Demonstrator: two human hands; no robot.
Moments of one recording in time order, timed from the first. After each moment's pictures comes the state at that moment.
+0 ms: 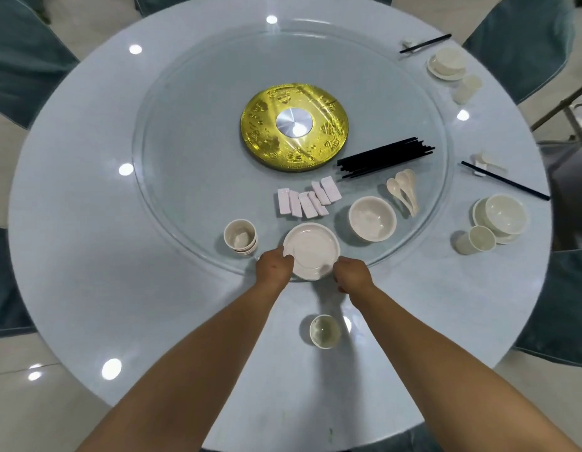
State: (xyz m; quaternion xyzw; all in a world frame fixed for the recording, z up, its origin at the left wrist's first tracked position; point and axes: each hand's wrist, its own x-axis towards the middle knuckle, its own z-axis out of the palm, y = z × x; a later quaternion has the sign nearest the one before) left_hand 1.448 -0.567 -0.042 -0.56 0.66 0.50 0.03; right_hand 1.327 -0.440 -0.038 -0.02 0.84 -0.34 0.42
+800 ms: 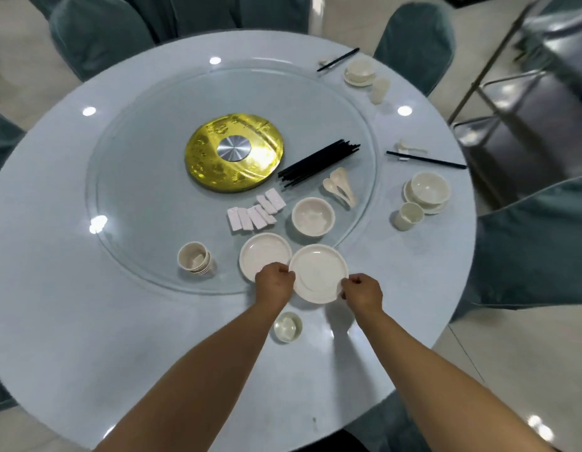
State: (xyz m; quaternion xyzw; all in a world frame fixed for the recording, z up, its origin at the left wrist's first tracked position) left_hand 1.412 -0.469 0.003 -0.47 0.75 0.46 0.01; right_hand 1.323 -0.305 -0.013 0.10 0.85 -0.43 0.29
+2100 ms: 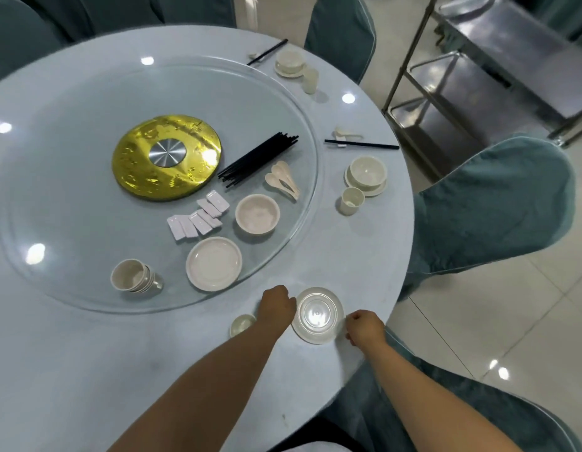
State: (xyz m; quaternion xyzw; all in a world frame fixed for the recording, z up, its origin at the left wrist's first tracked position) left_hand 1.393 -0.379 -0.037 -0.33 0.85 0.36 0.19; right_hand 1.349 -0.182 -0.039 0.17 0.87 -0.30 0.36
